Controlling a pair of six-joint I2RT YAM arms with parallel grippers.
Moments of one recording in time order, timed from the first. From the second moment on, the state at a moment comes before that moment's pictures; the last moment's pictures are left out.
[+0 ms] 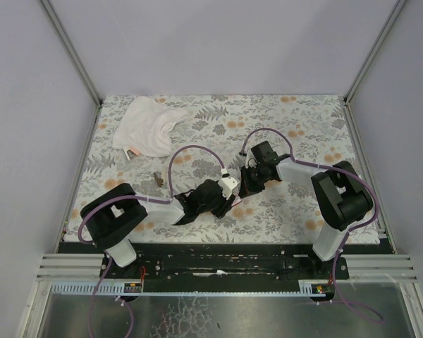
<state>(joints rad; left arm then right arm) -0.94 1.66 0.63 0.40 0.00 -0.11 0.49 1.76 0.96 -0.35 -0.45 0.30</state>
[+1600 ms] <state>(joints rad) -0.95 1.67 0.63 0.41 -0.04 -0.10 0.47 1.70 0.95 -0.41 -0.13 0.27</state>
